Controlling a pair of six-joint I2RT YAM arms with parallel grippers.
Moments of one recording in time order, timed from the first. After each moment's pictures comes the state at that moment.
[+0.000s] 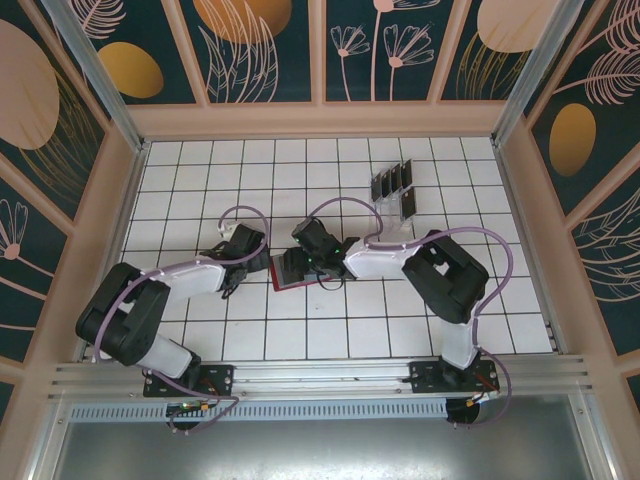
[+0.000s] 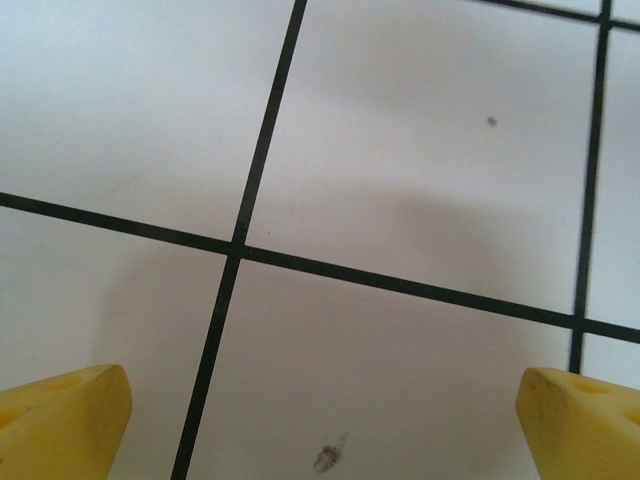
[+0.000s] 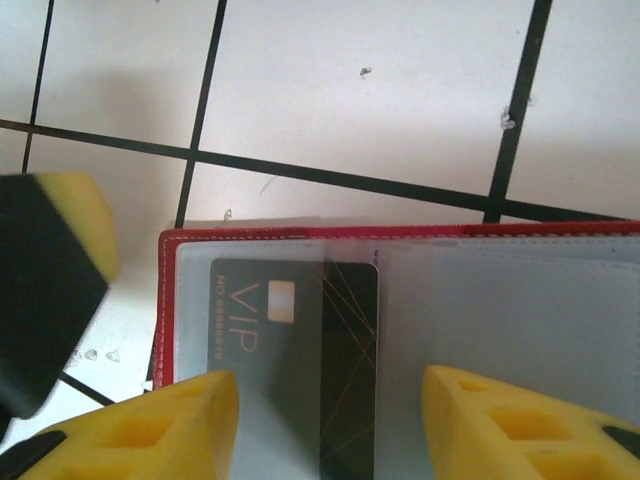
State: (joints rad) left arm -0.50 1.50 0.62 -0.13 -0.38 -0.65; right arm 0.93 1.90 1.10 -0.09 0.00 0.74
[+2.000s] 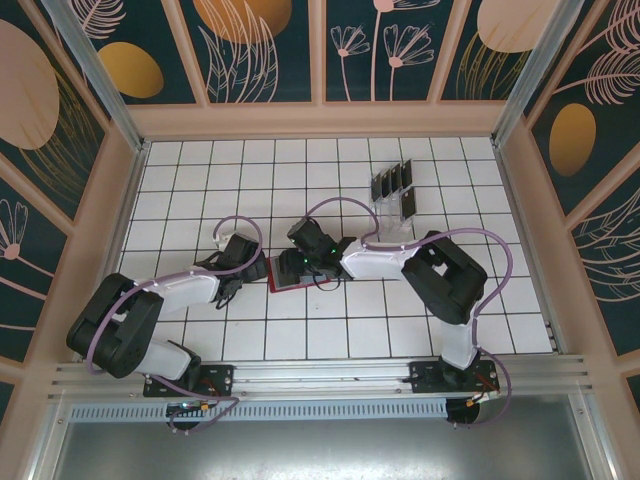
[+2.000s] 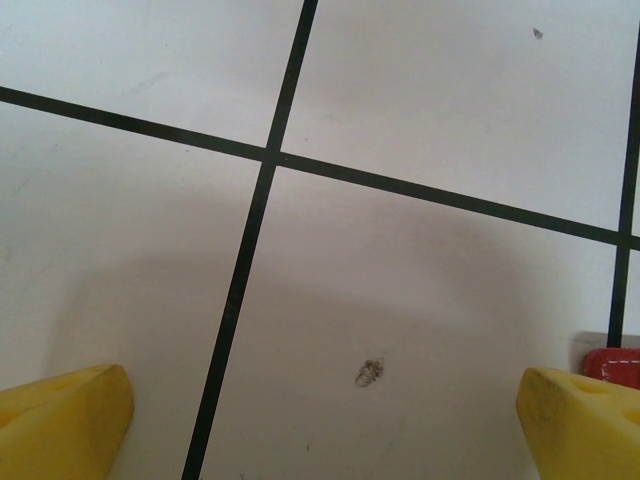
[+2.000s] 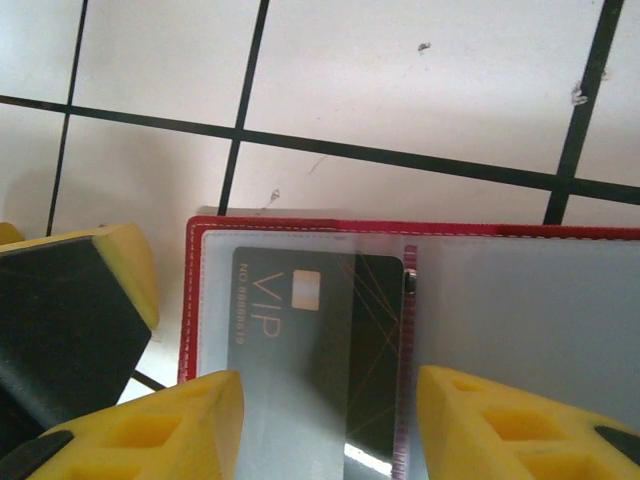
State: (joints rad) left arm -0.50 1.44 0.53 -0.12 -0.33 -0.69; right arm 0.95 1.90 1.13 -0.12 -0.02 0.76
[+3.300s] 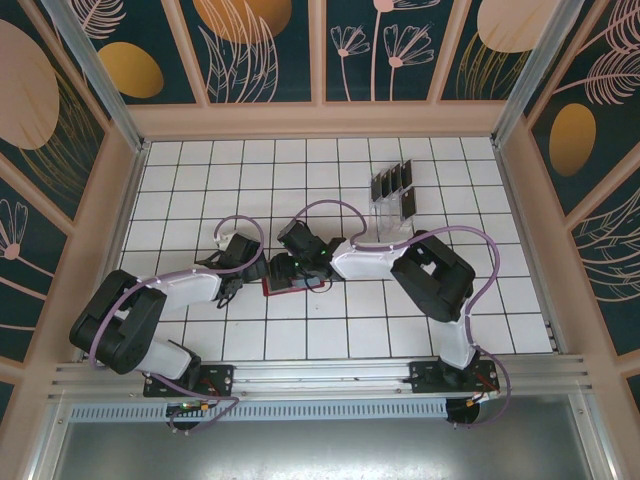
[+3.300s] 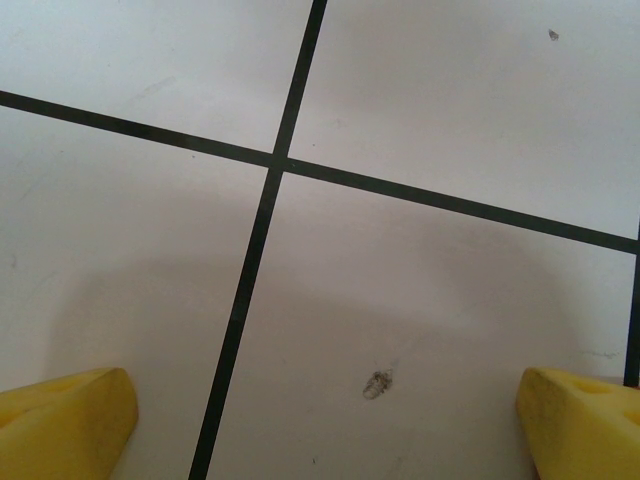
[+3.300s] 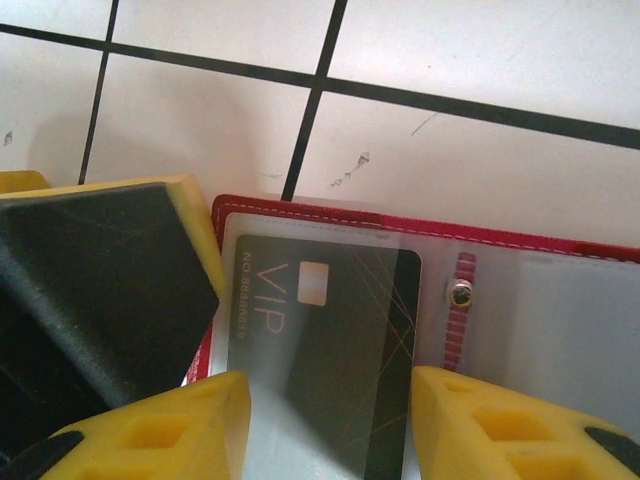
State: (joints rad) left arm -0.50 1.47 0.54 -0.11 -0.35 -0.68; right arm 0.99 1.97 1.20 -0.14 -0.09 0.73
